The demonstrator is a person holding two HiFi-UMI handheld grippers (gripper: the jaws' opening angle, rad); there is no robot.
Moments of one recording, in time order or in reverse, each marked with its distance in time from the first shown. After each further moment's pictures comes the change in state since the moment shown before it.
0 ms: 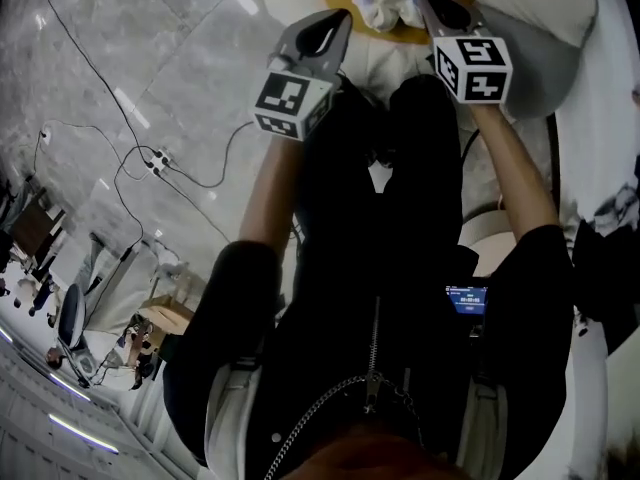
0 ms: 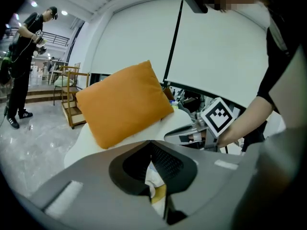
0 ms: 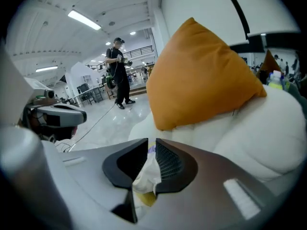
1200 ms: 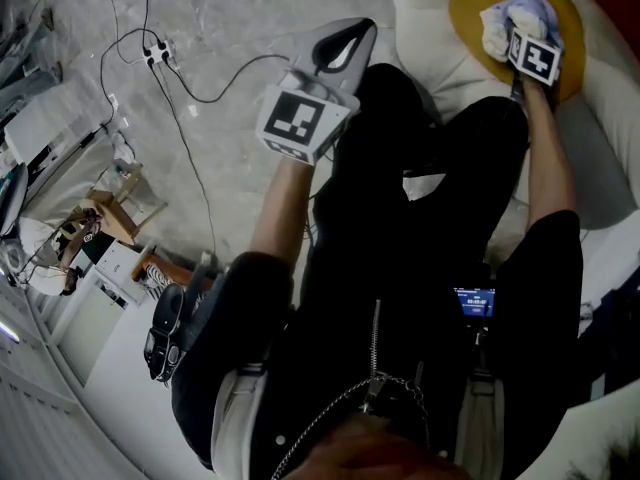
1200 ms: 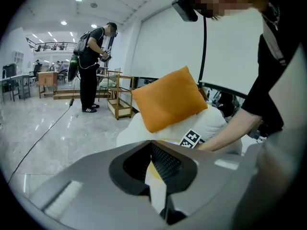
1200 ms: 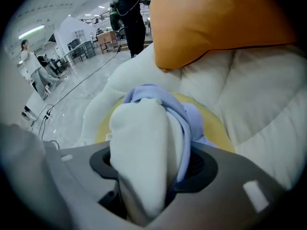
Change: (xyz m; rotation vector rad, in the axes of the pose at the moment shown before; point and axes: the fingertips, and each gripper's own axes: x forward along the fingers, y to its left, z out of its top) left arm -0.156 0.154 -0.118 -0.189 0.017 0.395; right arm 0.260 -0.002 -0.186 -0.131 0.553 -0.123
